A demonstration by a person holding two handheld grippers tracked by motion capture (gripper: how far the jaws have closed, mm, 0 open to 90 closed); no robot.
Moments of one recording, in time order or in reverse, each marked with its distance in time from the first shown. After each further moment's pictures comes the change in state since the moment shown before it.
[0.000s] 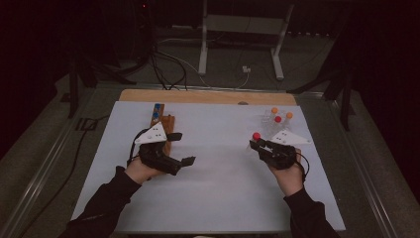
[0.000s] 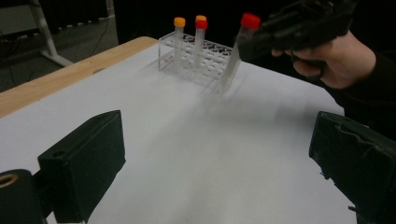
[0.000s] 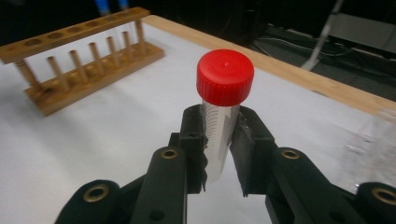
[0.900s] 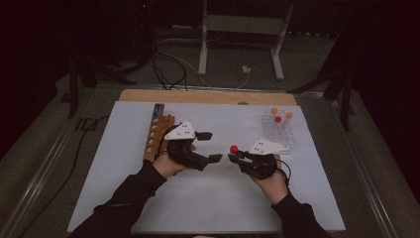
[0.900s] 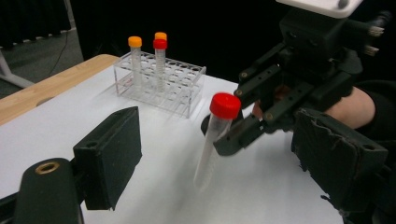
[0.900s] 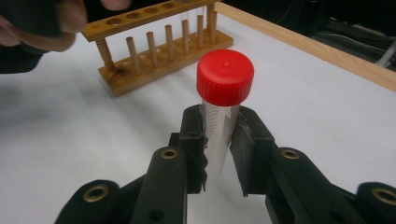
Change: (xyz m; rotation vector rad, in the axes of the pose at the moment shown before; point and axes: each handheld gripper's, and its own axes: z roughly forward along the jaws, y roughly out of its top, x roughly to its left) left arm -0.017 0.020 0.062 -0.026 -0.126 0.053; right arm 0.045 -0.002 0.021 0.047 0.188 -0.064
